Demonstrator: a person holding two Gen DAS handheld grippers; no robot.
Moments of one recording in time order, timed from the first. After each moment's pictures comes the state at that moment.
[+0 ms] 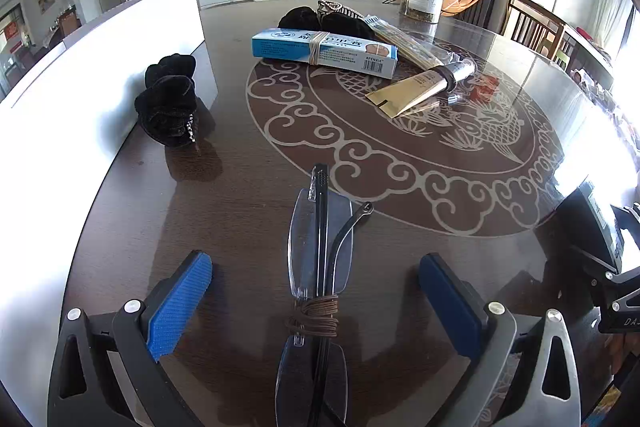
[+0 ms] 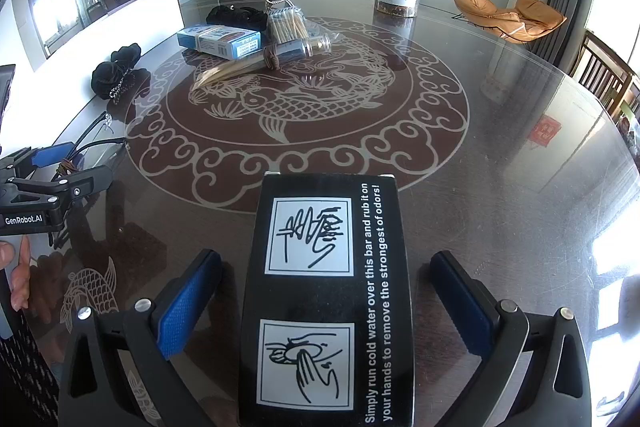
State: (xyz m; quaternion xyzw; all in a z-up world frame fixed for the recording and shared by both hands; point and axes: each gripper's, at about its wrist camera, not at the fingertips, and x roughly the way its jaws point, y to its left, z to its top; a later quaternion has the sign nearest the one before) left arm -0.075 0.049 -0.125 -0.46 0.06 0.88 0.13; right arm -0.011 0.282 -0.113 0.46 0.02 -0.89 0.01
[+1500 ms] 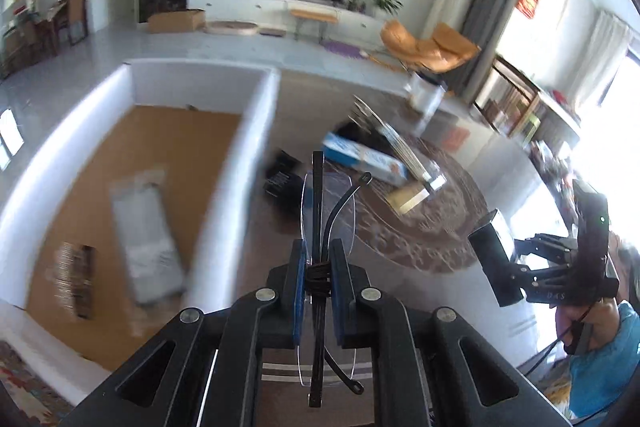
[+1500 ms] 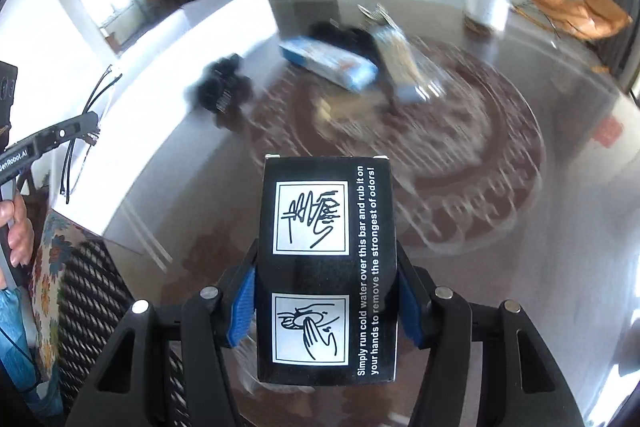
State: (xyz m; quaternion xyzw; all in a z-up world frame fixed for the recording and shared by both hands) left arm -0.058 -0.120 0.045 -0.42 -0.04 0.89 0.16; right arm -0.032 0.223 -0.026 0.50 -0.01 -0.85 0.16
